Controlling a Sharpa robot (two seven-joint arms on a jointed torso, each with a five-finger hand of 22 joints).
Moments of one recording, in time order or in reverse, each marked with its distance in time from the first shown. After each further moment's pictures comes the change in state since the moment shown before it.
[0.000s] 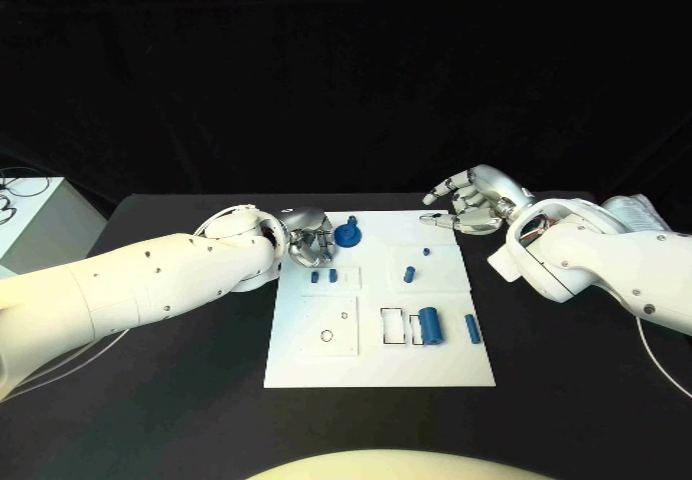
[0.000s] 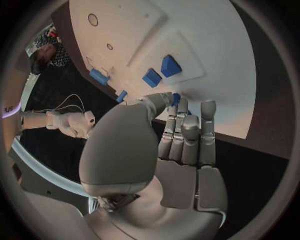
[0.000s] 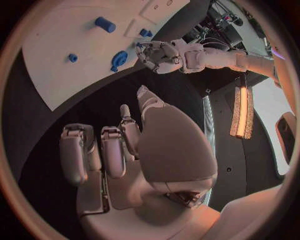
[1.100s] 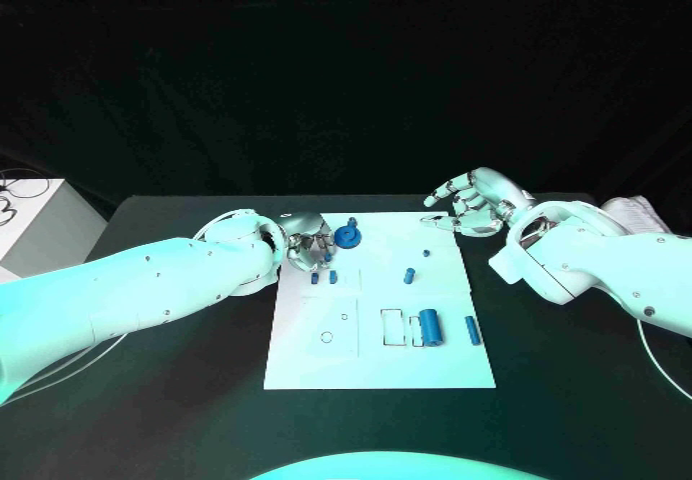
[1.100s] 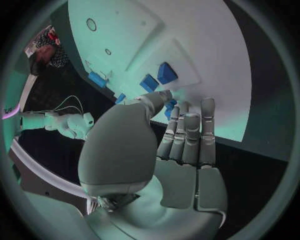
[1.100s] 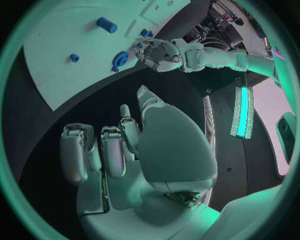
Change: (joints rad) left arm -0.008 -0.005 0.000 -0.001 -0.007 0.007 -0.013; left_hand -0.026 -0.026 -0.046 0.007 0.000 -0.121 -0.010 -0.105 -0.030 -0.111 0.045 -0.077 -0.010 -0.106 0.042 -0.018 -0.166 0.000 -0.041 0.034 -0.055 -0.046; right arm -0.002 -0.001 0.000 -0.004 0.000 0.002 -0.001; right_hand 0.003 -0.003 0.003 -0.003 0.000 -0.004 -0.004 0.000 0.000 -0.033 -0.003 -0.048 -0.002 0.000 0.000 -0.004 0.000 0.015 0.000 0.000 -0.011 0.000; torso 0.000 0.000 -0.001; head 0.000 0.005
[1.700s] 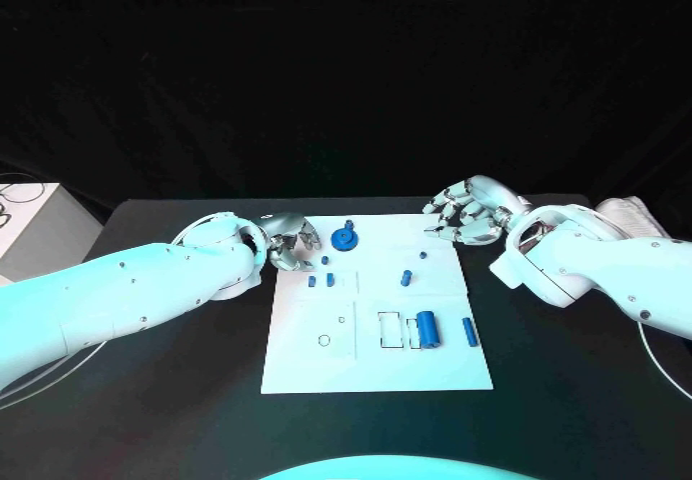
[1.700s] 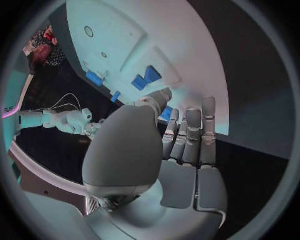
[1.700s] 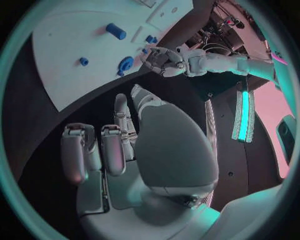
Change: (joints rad) left arm -0.005 -0.063 0.015 0.027 0.003 -0.019 -0.005; left_hand 0.090 0.048 -0.187 0.050 0.000 -0.051 -0.012 -0.043 -0.035 -0.146 0.033 0.030 -0.016 -0.075 0.024 0.004 -0.134 0.000 -0.017 0.025 -0.038 -0.034; right arm -0.009 -0.007 0.000 -0.012 -0.046 0.040 -0.013; right_hand 0.072 -0.051 0.137 -0.006 0.000 -0.004 -0.010 0.025 -0.002 -0.264 -0.007 -0.766 -0.675 0.000 -0.008 -0.064 0.000 0.000 0.000 -0.008 0.004 0.001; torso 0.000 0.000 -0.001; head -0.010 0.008
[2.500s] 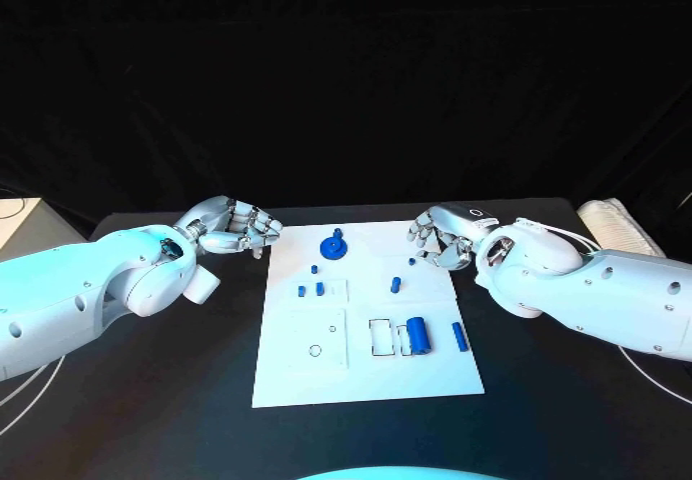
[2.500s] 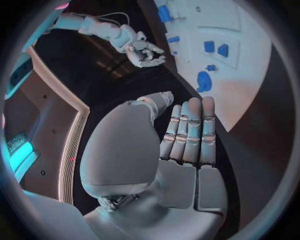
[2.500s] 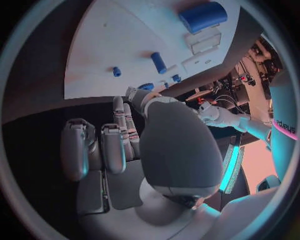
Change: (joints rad) left arm 0.004 -0.249 0.057 0.164 0.847 0.016 0.268; left_hand -0.051 -0.022 0.158 -0.014 0.000 0.081 0.063 0.092 -0.021 0.113 -0.037 0.164 0.024 -0.086 -0.030 -0.226 -0.186 0.000 -0.050 -0.022 -0.053 -0.028; right arm -0.051 0.071 -0.006 -0.082 -0.542 0.044 -0.104; right_hand -0.049 -0.062 0.255 -0.099 0.000 0.060 -0.002 -0.018 -0.007 0.023 0.017 -0.351 -0.370 0.000 0.008 -0.025 0.000 0.015 0.000 0.000 -0.096 0.000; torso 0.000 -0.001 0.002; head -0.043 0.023
